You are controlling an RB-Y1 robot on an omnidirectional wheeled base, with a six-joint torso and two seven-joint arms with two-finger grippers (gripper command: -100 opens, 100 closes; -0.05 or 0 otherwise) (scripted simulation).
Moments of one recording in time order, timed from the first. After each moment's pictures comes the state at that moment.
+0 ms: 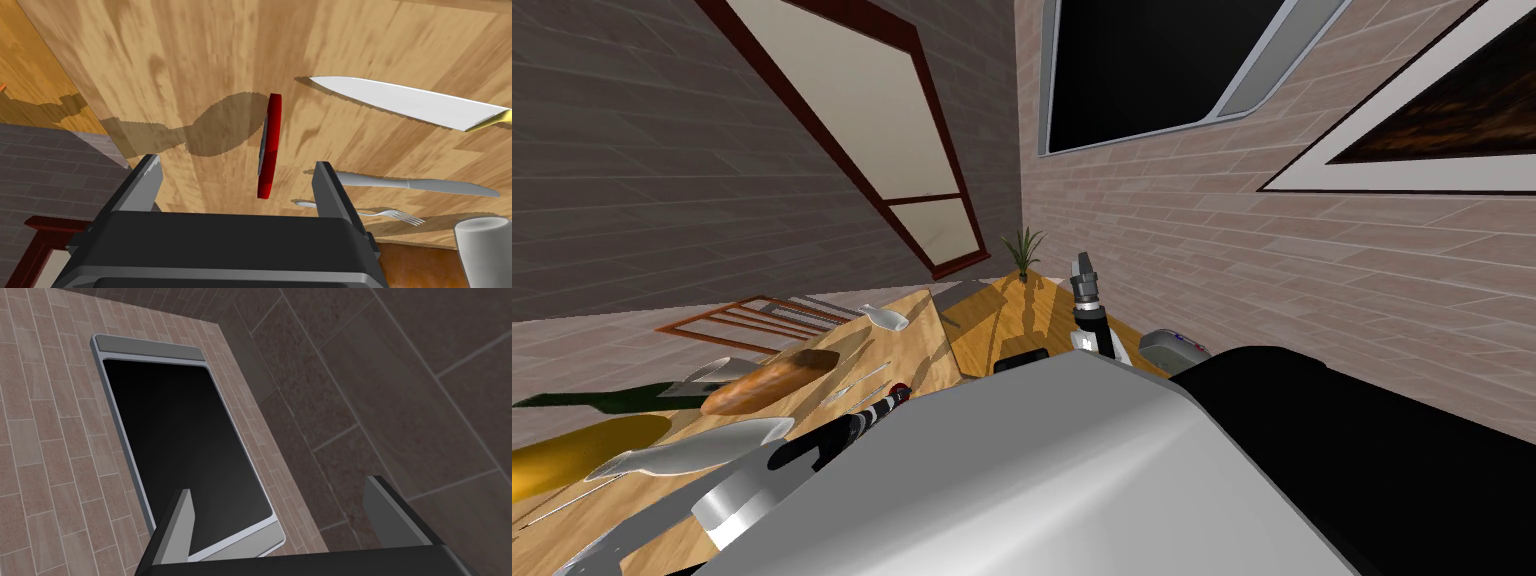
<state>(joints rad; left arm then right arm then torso) 0.61 1.50 -0.49 -1.76 0.56 0.29 -0.24 0.54 -0.04 0.03 -2.27 0.08 -0.53 0.17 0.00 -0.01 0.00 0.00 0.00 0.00</state>
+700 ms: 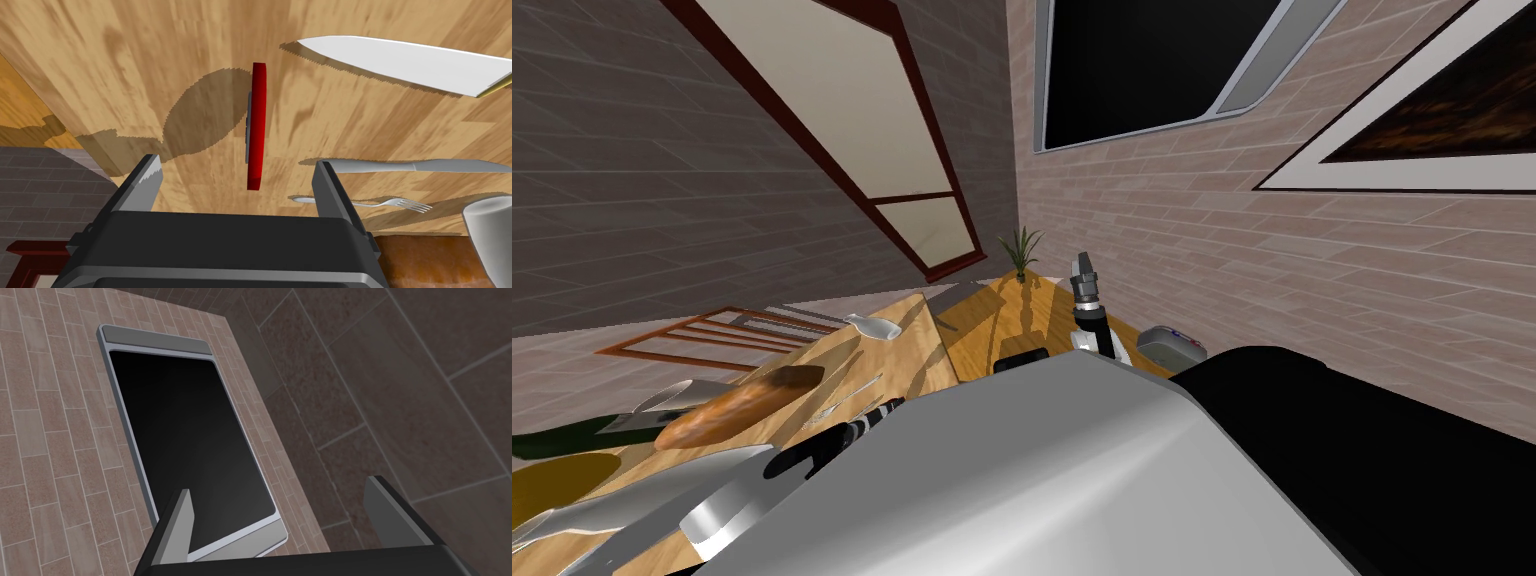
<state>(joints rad) 0.61 1.49 -0.51 -1.71 0.54 0.32 -0.25 0.54 -0.04 0.03 -2.27 0.08 -0.53 0.17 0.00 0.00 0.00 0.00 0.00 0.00</state>
